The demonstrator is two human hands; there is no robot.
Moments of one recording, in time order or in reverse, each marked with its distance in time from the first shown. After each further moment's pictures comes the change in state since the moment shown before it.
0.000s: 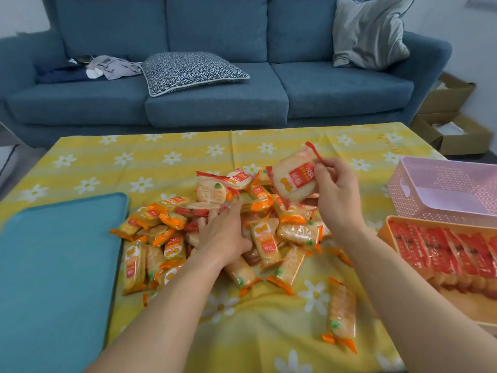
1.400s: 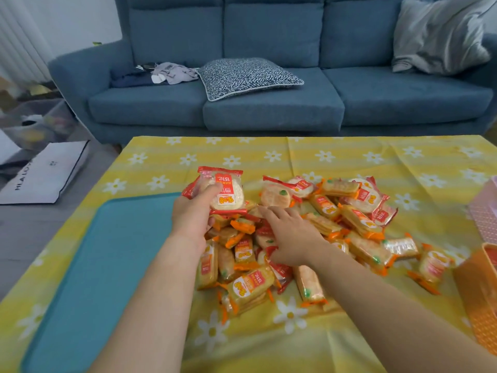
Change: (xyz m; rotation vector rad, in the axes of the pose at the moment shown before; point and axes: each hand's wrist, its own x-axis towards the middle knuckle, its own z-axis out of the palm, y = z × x) left_hand -0.013 -0.140 -0.093 -1.475 0.413 -0.497; right_hand -0.037 0.039 0.159 -1.278 -0.870 -0.410
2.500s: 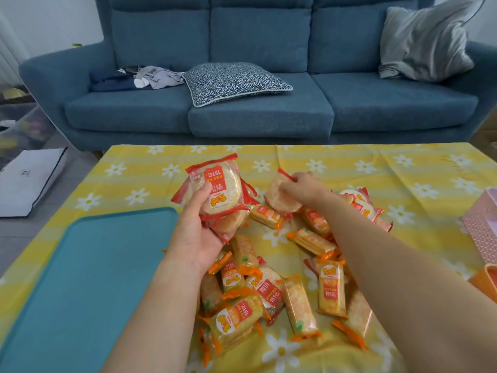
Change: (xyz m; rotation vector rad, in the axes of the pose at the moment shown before) left_hand 0.005 -0.002 0.039 -0.509 -0.359 -0.162; right_hand 0.088 0.088 -0.063 0.560 0.105 0.472
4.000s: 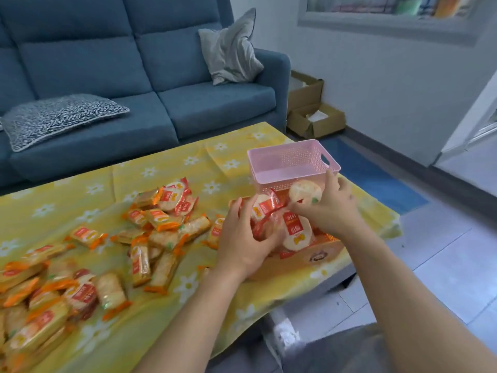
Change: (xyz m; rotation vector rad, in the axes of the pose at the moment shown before) left_hand -0.160 -0.322 0.203 1.424 -0.665 0.612; right_hand -0.317 0.334 -0.168 0.205 0.541 0.405
